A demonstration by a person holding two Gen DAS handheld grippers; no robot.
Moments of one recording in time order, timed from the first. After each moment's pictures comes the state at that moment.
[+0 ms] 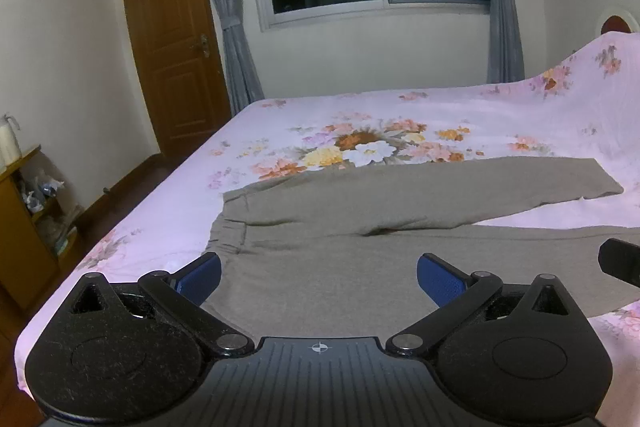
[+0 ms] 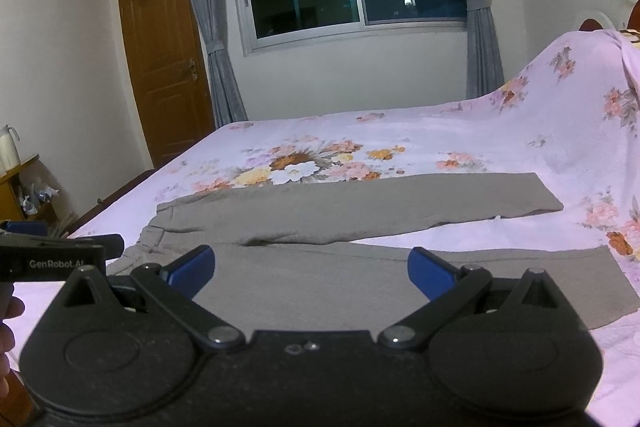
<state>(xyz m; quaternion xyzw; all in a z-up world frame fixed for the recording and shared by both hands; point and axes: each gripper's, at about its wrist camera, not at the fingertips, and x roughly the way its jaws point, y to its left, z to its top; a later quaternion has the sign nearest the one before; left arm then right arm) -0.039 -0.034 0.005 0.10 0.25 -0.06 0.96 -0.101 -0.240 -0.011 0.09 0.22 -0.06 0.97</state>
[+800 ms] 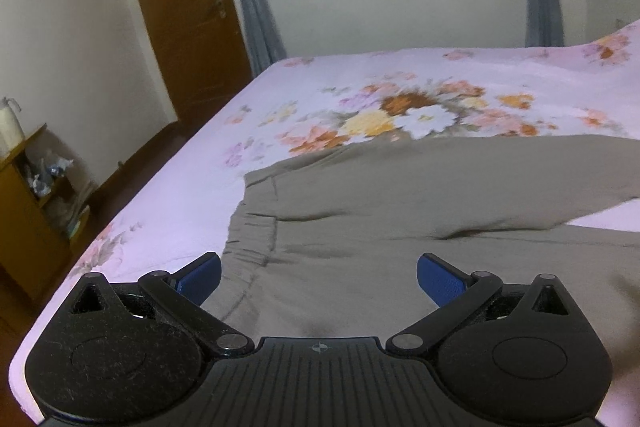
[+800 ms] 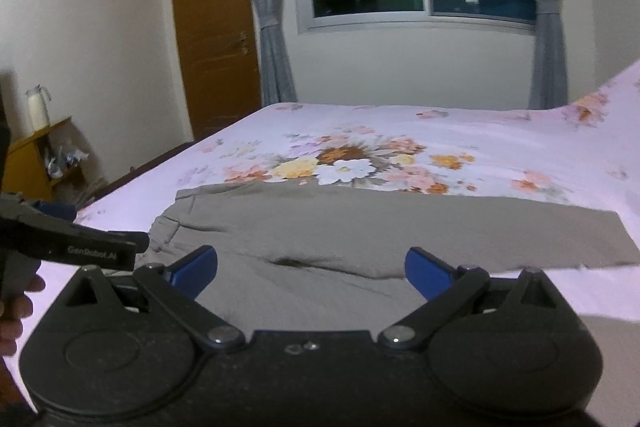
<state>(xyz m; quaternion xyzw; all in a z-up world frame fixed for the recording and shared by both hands) 0.122 -0.009 -0.045 0.12 0.31 -0.01 0.94 0.033 -0.230 -0.037 0.04 0.24 0.03 0.97</state>
